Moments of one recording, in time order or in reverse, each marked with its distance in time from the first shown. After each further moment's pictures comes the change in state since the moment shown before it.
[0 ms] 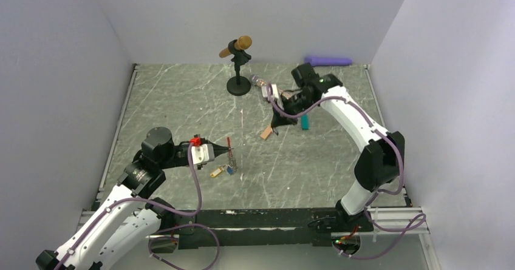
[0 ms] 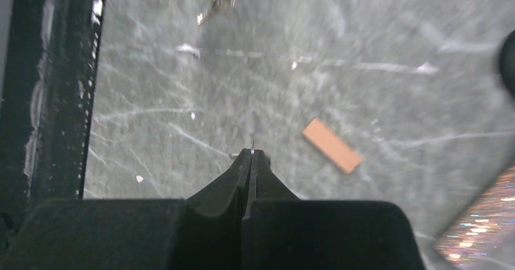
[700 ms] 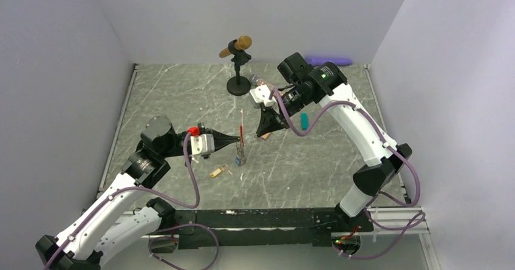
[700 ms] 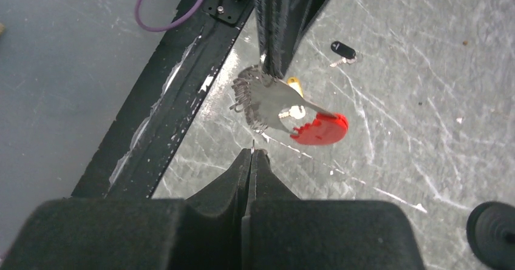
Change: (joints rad) left arm -0.043 0.139 0.132 0.194 0.082 -0.090; right arm 0.216 0.003 0.520 -0.482 -0.180 -0.109
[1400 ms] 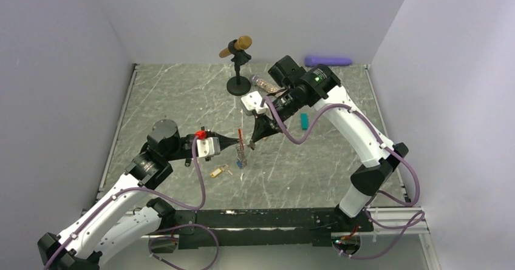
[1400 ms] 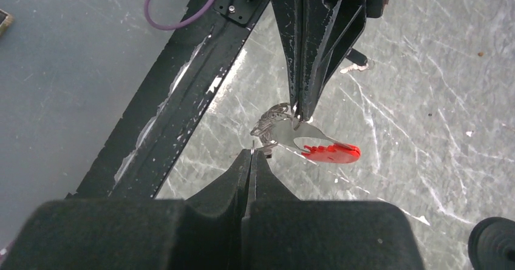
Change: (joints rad) left arm -0.021 -0.013 -0.065 -0.022 -0.068 0.066; right arm 0.081 0.009 0.041 -0.019 0.031 -0.008
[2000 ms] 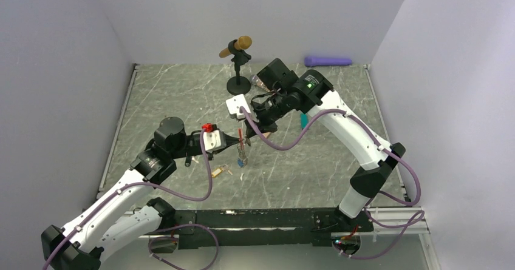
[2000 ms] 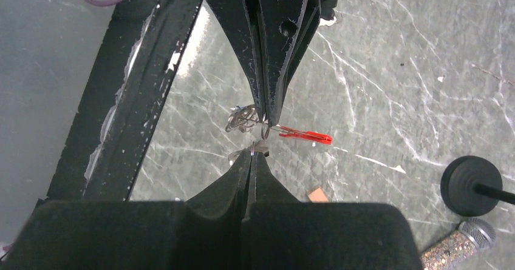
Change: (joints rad) left arm -0.005 0.056 0.000 -0.016 -0.068 -0.053; right arm 0.089 0.004 -0.002 0.154 0.271 0.217
